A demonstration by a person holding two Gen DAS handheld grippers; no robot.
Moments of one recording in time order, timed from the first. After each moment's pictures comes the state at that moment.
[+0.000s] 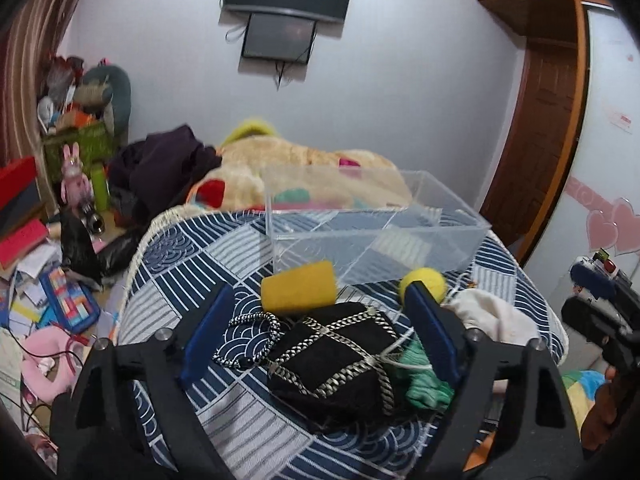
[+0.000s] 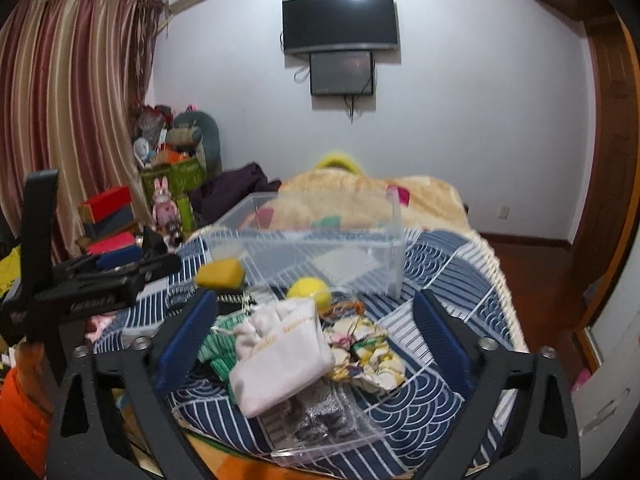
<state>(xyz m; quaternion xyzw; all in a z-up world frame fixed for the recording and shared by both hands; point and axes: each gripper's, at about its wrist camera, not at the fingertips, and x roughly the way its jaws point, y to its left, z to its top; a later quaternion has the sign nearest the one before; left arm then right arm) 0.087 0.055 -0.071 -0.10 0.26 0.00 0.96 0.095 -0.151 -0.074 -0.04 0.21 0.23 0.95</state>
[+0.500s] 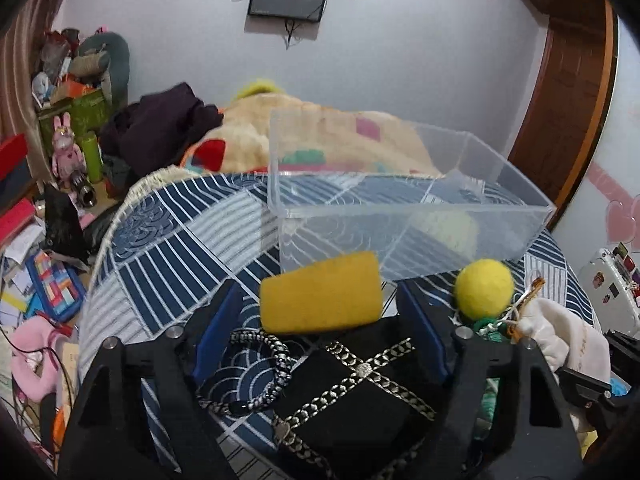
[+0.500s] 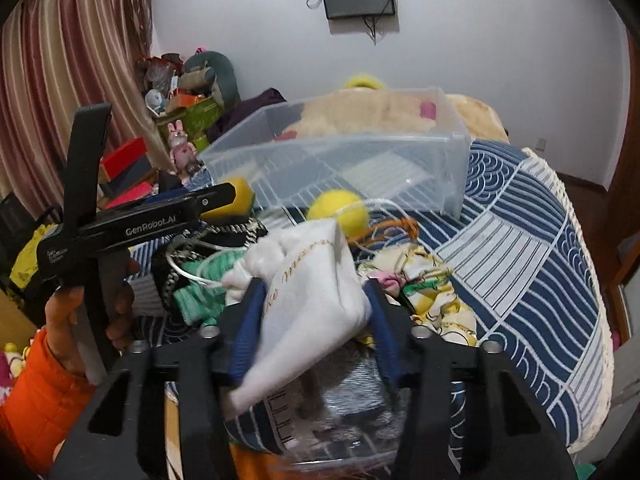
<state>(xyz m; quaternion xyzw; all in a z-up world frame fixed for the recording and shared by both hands) 0.152 0.064 -0.117 -0.11 0.33 0.01 0.94 0.130 -0.135 -0.117 -0.03 0.32 0.28 0.90</state>
